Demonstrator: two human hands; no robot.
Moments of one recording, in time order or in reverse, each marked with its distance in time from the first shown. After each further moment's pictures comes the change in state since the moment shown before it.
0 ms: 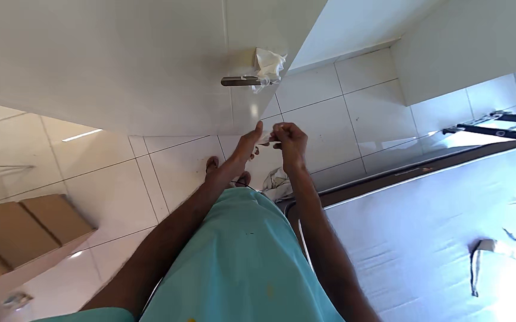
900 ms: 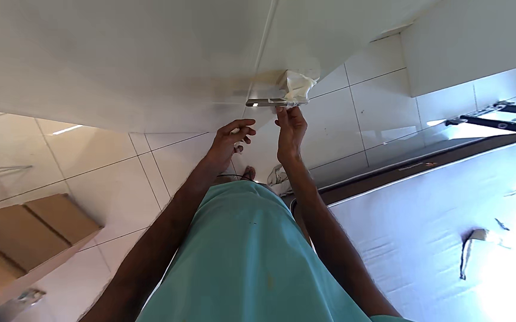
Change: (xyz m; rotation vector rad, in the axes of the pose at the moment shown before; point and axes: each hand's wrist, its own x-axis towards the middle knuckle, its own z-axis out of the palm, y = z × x) left_hand 0.001 0.016 -0.115 -0.228 -0.065 0.176; right_hand 0.052 -0.002 0.087 0.069 0.127 -0.246
